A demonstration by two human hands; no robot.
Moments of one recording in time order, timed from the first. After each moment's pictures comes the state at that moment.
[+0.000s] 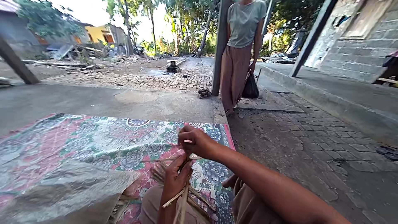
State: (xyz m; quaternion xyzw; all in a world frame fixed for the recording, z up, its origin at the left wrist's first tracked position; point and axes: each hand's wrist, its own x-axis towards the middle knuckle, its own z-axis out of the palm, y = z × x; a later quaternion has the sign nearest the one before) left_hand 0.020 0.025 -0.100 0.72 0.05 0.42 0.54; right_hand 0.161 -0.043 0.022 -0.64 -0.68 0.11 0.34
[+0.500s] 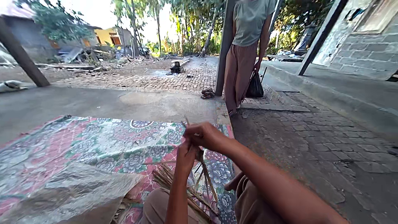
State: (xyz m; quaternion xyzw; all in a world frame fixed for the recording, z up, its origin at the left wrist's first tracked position) left_hand 0.085 0.039 -0.066 0.71 0.08 0.42 0.56; right_hand 0.187 -0.043 0.034 -0.63 -0.71 0.02 0.32
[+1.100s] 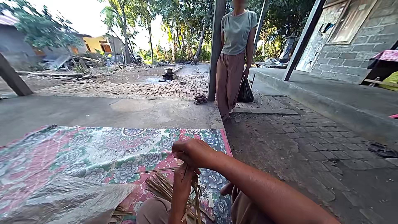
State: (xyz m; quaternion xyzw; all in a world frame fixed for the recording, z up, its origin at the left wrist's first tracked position) left_hand 0.061 0.012 -0.112 0.63 0.04 0.44 0.63; right_hand 0.162 -0.039 0.022 -0.67 -0.71 0.07 0.21
